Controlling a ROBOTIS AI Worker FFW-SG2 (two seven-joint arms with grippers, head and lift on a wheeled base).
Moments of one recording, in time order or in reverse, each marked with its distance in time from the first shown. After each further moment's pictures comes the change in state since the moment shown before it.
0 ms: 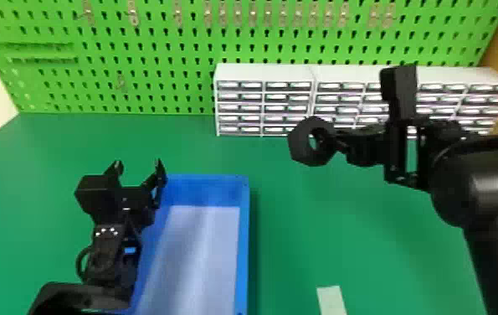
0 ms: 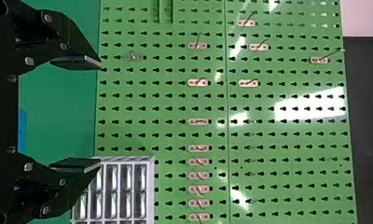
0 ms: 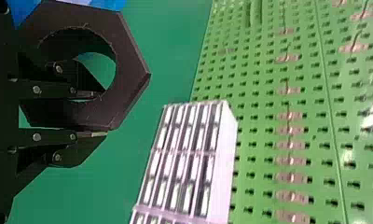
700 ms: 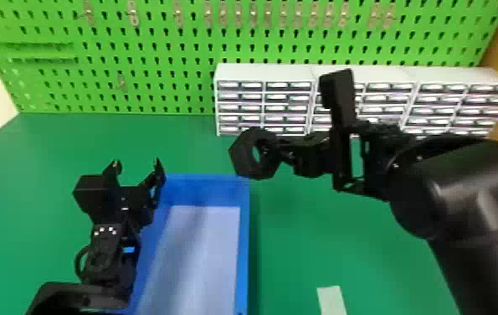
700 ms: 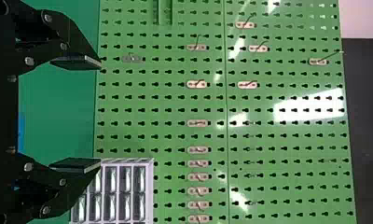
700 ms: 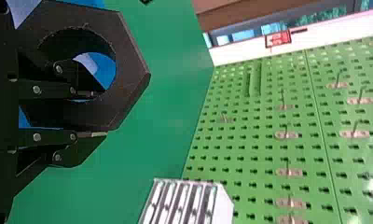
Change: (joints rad) left arm -0.002 0.000 0.005 -0.001 0.000 -0.001 0.000; right arm -0.024 -0.022 0.201 -0.003 -0.197 -0.030 -0.068
